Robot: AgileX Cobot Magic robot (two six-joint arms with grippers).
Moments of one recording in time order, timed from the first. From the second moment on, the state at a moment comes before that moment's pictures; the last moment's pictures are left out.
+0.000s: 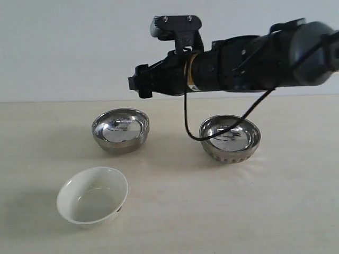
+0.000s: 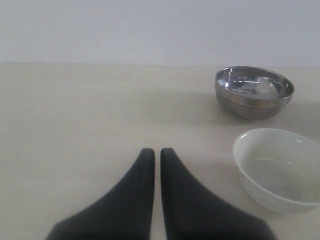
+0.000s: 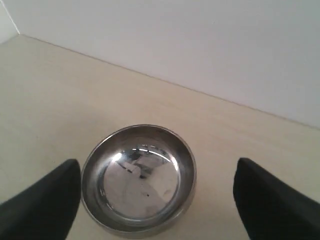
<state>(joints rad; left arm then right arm) 0.01 0.00 0.00 -0.09 0.31 0.04 0.59 1.90 -1.36 -1.26 -0.12 1.40</state>
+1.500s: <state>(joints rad) 0.01 0.00 0.00 -0.09 0.31 0.04 0.59 2.12 -1.67 -1.65 -0.32 2.00</state>
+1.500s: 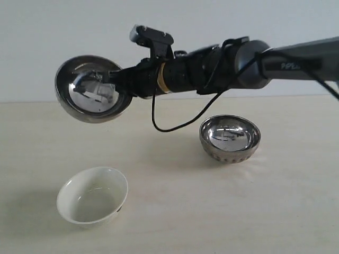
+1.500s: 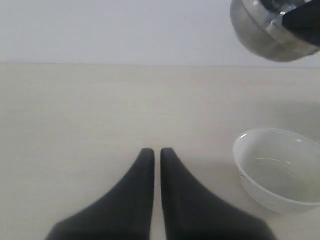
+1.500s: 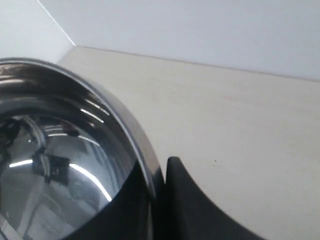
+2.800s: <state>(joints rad) 0.01 0.00 0.00 -0.09 0.31 0.04 0.42 1.70 -0.90 -1.75 -0.34 1.92</state>
